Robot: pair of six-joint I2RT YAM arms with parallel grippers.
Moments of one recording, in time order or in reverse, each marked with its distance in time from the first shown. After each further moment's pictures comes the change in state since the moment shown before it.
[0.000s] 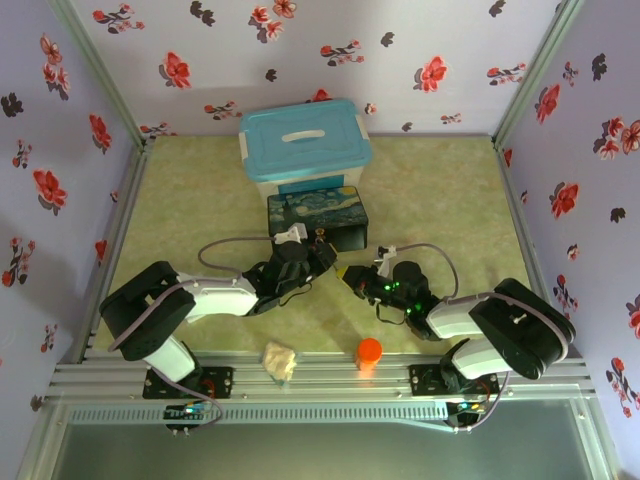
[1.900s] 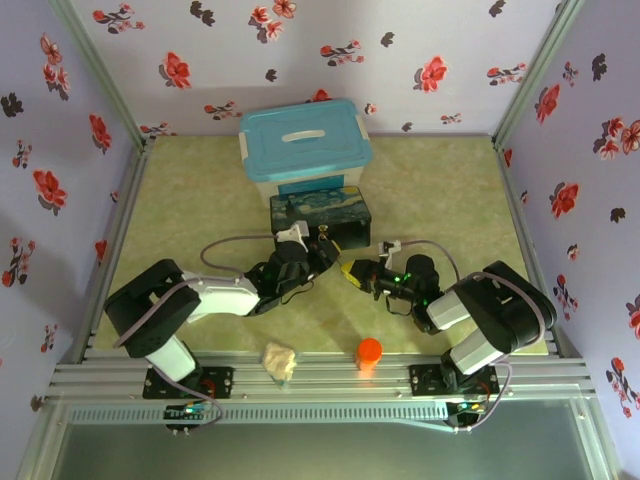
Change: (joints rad) left arm -0.001 0.031 -0.005 0.107 0.026 0.010; right arm -0.174 0.151 -0.002 0.250 -0.286 0.150
